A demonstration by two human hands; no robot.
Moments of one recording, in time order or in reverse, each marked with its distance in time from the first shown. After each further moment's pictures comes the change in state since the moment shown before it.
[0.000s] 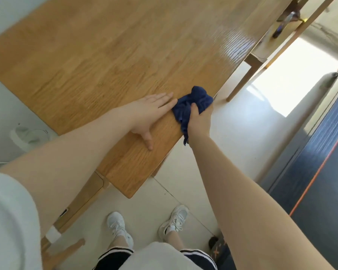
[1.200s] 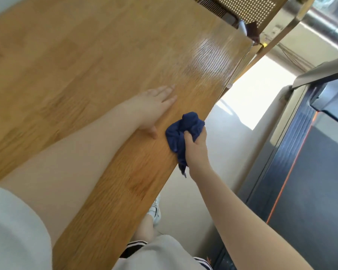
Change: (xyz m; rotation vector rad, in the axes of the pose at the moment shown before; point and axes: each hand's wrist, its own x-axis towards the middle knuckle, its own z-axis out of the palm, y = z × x) left_hand 0.162 -0.033 -0.128 0.082 0.110 0.042; right_hand 0.095 -0.075 -0.050 -0.148 -0.035 0.025
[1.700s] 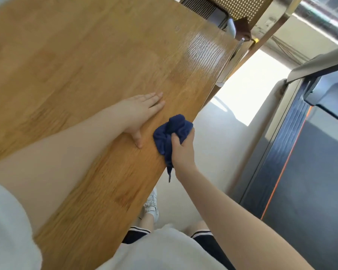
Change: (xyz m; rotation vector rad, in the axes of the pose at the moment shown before) left_hand 0.024 -0.004 -0.012 0.073 -0.172 0.064; right_hand 0.002 -0.019 -0.004 0.019 -0.021 0.003
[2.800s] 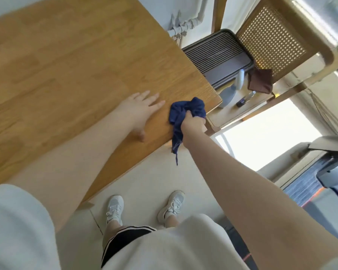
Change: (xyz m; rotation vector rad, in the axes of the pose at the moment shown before) left_hand 0.123 0.023 -0.109 -0.310 0.014 -0.486; right_hand 0.225 -0.131 -0.100 -0.055 -0.063 0.227
